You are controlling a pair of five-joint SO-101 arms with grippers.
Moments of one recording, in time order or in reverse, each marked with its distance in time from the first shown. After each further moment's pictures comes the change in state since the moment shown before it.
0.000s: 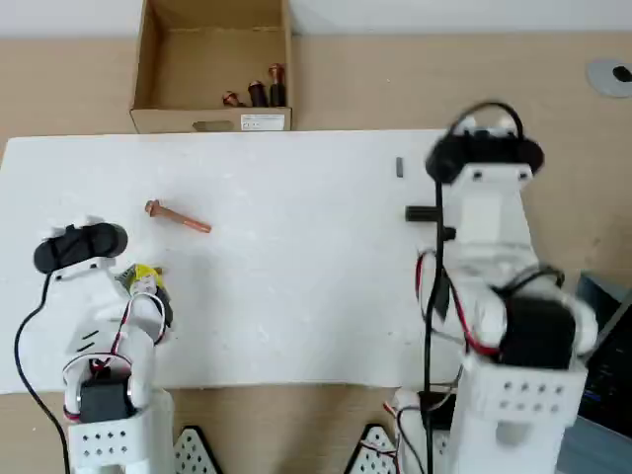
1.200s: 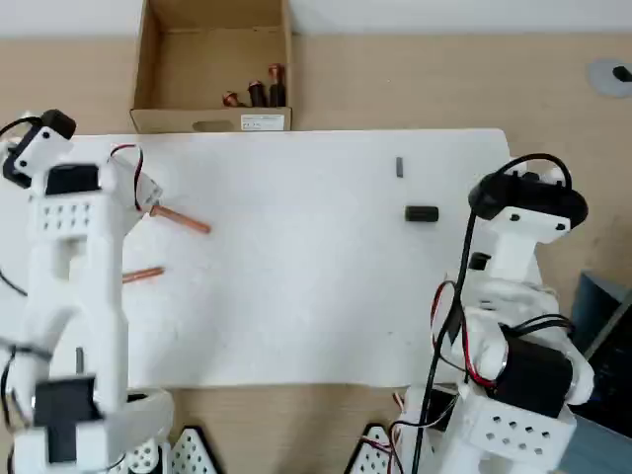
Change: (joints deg) left arm 0.0 93.5 -74.1 14.4 33.4; right arm 12.2 -11.3 12.9 -4.0 -0.4
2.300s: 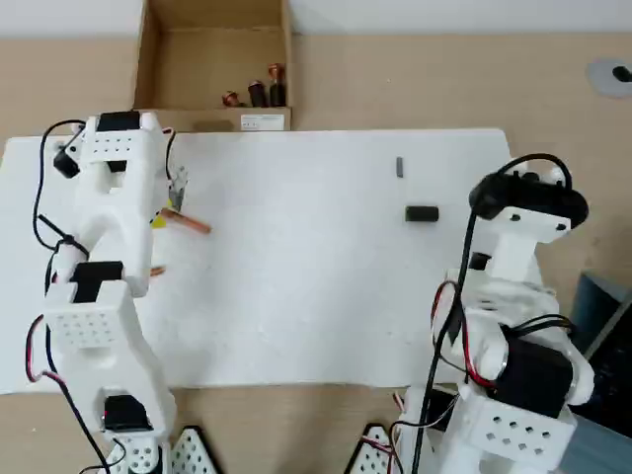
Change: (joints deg) left arm 3.2 38.9 -29.9 9.4 6.2; right arm 0.0 0.0 0.0 0.0 0.0
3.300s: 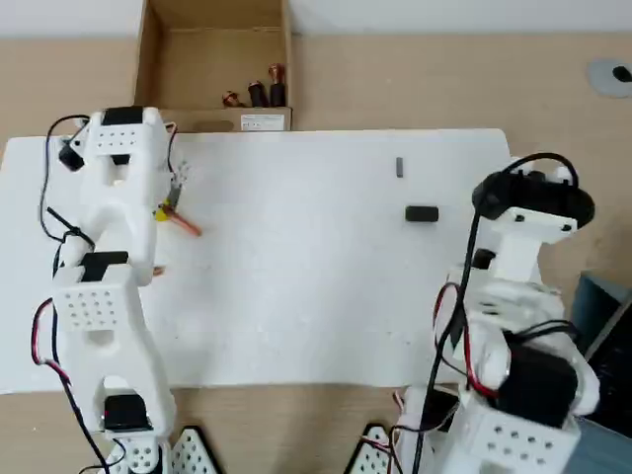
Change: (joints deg) left arm -0.5 6.9 -12.0 4.1 -0.2; right arm 0.0 -0.1 -4.2 1.4 0.0
